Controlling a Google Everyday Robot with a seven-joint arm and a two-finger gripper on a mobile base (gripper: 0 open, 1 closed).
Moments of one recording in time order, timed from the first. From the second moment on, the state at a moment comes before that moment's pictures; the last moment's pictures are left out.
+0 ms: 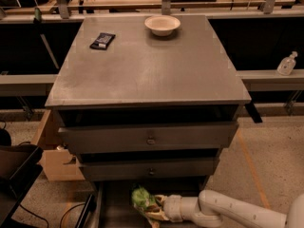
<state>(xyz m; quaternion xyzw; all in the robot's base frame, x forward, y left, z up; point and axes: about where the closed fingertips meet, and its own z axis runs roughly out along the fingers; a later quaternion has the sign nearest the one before) 0.433 0.010 0.329 -0.49 0.66 0.40 0.41</state>
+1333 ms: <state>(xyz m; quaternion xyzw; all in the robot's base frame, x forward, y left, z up) 0.444 0.018 0.302 -0.47 0.69 0.38 0.40</state>
